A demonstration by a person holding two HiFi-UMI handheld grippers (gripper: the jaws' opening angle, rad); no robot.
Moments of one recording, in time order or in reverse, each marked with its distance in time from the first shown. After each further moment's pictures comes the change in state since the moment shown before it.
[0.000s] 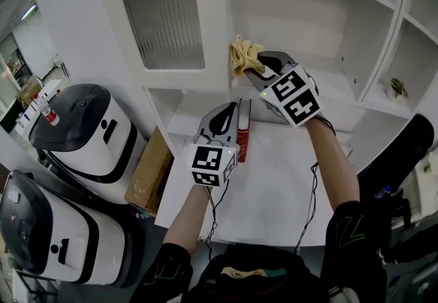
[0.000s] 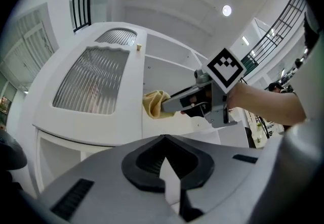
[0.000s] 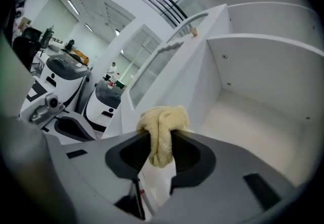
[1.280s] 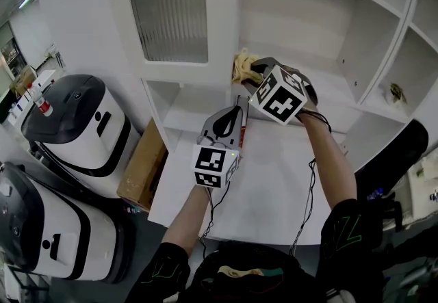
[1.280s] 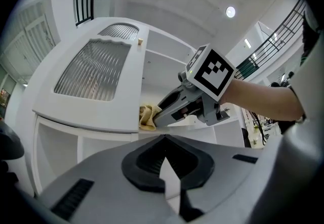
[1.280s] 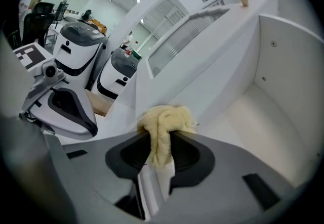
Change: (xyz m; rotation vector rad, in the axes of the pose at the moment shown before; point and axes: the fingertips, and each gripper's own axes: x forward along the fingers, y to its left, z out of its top) left arm -0.006 -0.009 -0.023 -0.042 0.030 -0.025; right arm 0.028 0.037 -0.046 -0.233 0.316 0.130
